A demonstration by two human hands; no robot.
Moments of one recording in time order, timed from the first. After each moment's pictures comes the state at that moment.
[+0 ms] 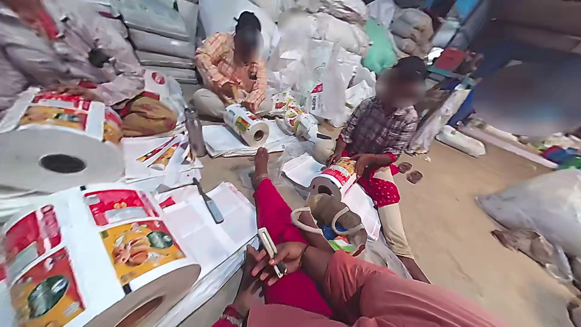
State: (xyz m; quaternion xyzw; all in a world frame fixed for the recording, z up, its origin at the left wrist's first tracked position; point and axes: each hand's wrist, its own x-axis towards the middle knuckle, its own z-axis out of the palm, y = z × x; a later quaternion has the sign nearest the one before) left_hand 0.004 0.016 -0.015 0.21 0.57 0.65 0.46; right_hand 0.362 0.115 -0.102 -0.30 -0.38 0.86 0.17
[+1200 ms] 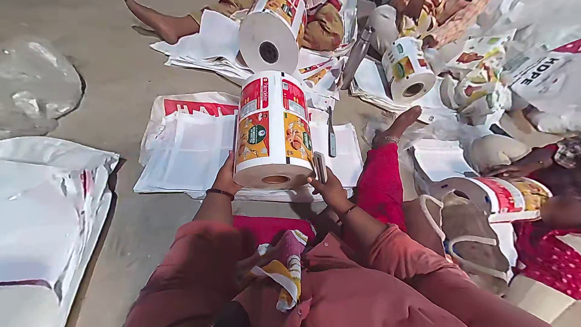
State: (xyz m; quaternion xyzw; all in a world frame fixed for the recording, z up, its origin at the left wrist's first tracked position) left_hand -0.125 0.024 -0.173 0.09 0.55 0.64 0.53; right_hand 0.175 0.128 -0.103 -0.45 -0.67 0.56 0.20
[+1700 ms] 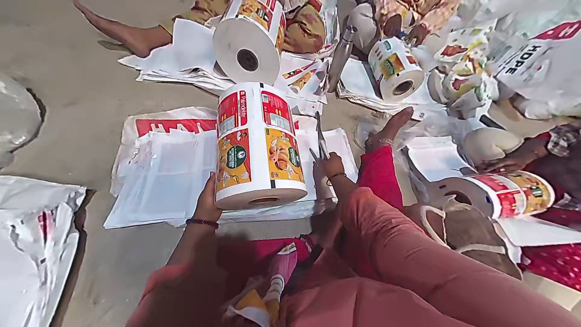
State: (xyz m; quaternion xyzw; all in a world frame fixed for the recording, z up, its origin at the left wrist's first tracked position) left_hand -0.131 0.035 -0.182 0.11 0.54 0.69 0.47; right_hand 0.163 0.304 -0.178 -0.68 -0.67 0.30 0.09
